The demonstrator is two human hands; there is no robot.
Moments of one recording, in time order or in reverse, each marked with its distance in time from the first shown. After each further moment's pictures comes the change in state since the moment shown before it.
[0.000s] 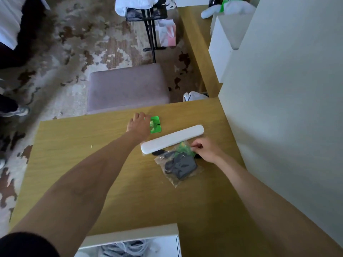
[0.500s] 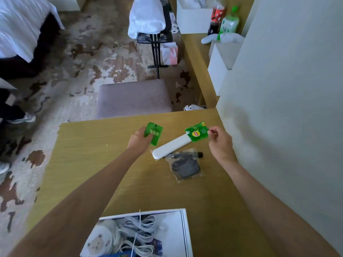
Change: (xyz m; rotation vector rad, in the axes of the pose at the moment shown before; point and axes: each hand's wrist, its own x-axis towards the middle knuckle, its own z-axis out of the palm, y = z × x) left_hand -0.103 -0.013 -0.030 -0.820 0.147 -0.216; right_hand -0.073 -0.051 -0.024 0.174 0.631 -0.087
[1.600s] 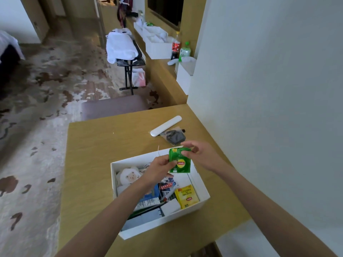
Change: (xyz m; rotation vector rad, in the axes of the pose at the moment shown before) left_hand -0.321 -0.030 -0.073 -0.554 -0.624 0.241; right_hand -0.303 -0.126 -0.043 -0.096 -0.249 -0.141
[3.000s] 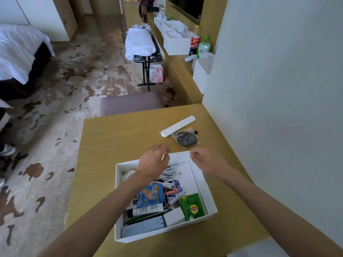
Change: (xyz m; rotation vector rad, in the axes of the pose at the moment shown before) left_hand 0.032 -0.005 -0.034 0.944 0.411 0.333; right_hand 0.038 0.049 0.012 -0.296 -0.093 -0.089
